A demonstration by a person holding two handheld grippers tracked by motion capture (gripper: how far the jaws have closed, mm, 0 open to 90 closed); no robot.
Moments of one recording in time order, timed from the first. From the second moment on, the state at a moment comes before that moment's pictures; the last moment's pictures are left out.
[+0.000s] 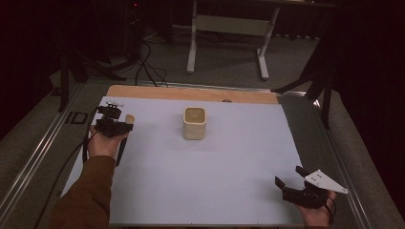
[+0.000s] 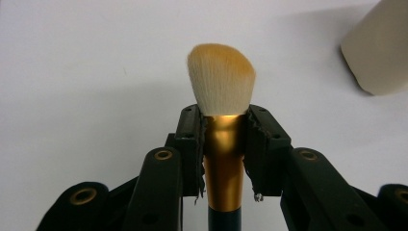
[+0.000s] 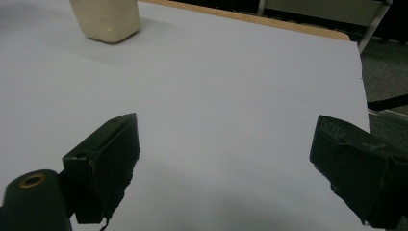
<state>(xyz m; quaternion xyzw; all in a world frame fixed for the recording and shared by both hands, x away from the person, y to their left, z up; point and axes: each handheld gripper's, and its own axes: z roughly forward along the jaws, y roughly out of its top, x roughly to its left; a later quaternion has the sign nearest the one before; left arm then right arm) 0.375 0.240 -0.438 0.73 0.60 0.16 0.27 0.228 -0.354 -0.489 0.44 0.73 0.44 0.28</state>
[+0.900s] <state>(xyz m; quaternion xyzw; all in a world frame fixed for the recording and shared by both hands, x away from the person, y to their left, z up) 0.366 0.239 -0.407 0.71 0.57 0.24 0.35 0.228 -0.354 -0.489 0.44 0.73 0.44 0.28</state>
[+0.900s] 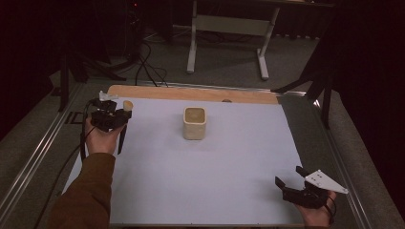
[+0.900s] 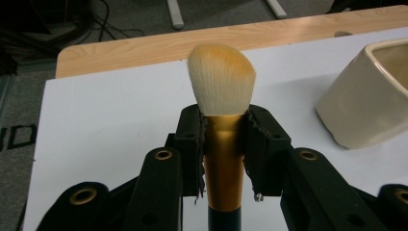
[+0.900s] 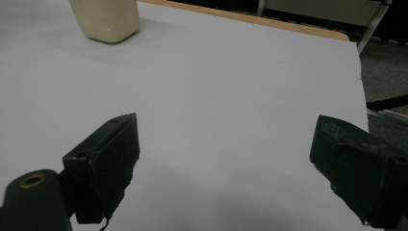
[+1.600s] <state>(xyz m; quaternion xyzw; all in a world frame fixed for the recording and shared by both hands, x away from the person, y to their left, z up) 0.363 0.230 -0.395 0.68 0.54 0.28 0.40 0.227 -0.355 -0.489 0.44 0.73 0.44 0.28</state>
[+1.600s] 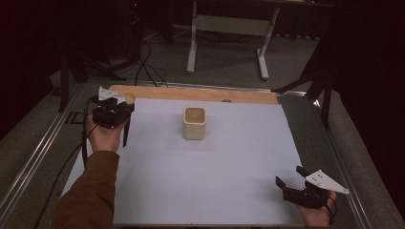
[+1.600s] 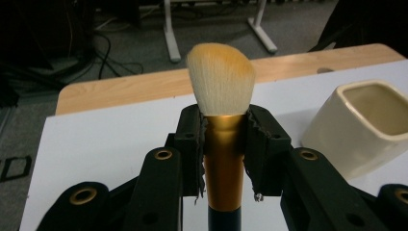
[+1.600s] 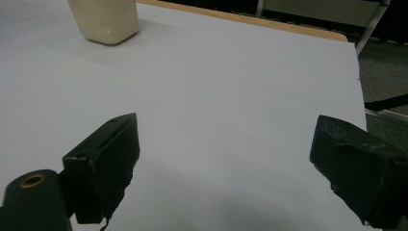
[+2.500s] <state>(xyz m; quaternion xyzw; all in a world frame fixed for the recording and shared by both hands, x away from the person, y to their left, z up) 0.363 0.229 -0.390 0.66 0.53 0.28 0.45 0.228 -0.355 -0.489 0.44 0.73 0.44 0.28</state>
